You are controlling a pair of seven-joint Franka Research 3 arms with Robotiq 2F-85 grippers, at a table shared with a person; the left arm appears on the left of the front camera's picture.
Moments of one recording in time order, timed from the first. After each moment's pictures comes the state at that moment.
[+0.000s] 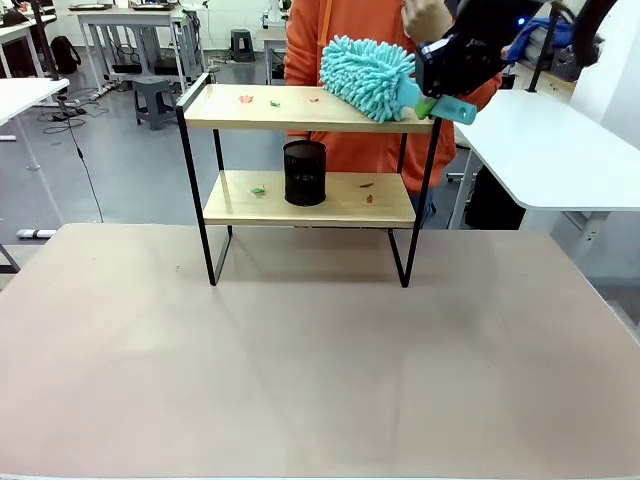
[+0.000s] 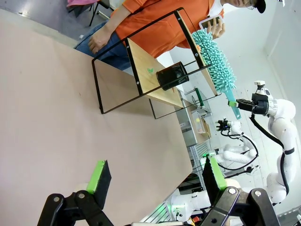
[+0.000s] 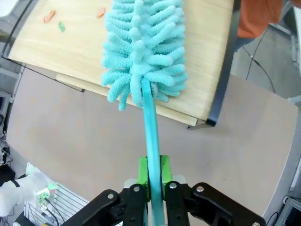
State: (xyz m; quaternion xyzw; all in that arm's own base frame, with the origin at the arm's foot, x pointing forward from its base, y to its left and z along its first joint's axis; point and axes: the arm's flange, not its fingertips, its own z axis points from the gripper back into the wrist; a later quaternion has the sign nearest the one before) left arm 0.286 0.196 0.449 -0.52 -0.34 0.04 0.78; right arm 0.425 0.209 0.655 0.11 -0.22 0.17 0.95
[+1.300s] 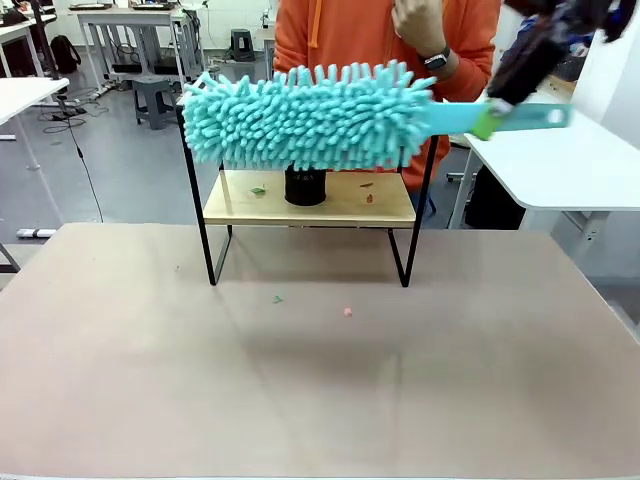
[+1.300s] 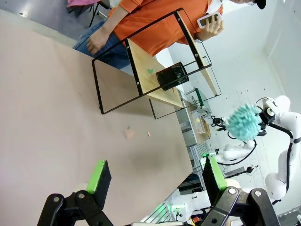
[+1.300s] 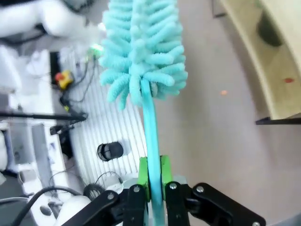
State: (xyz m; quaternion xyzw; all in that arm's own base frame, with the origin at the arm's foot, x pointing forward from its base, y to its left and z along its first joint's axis) left arm 0.286 0.196 0.449 -0.52 -0.34 0.04 0.78; right arm 0.373 0.136 0.680 0.27 -0.06 0.58 0.76
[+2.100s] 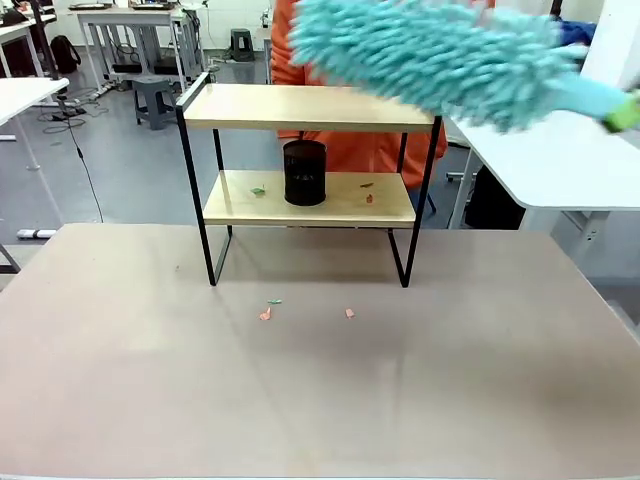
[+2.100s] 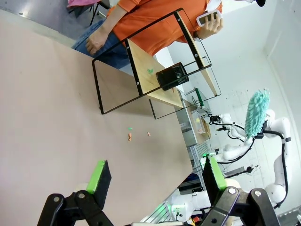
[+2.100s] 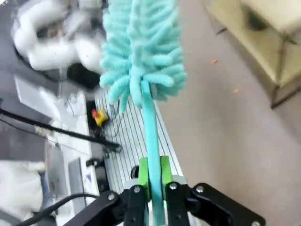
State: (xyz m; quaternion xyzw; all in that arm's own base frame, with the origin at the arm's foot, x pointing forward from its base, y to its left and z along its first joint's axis) left arm 0.286 0.196 0.450 -0.52 -0.34 0.04 0.78; right arm 0.335 -0.040 0.653 0.42 -0.15 0.43 0.78
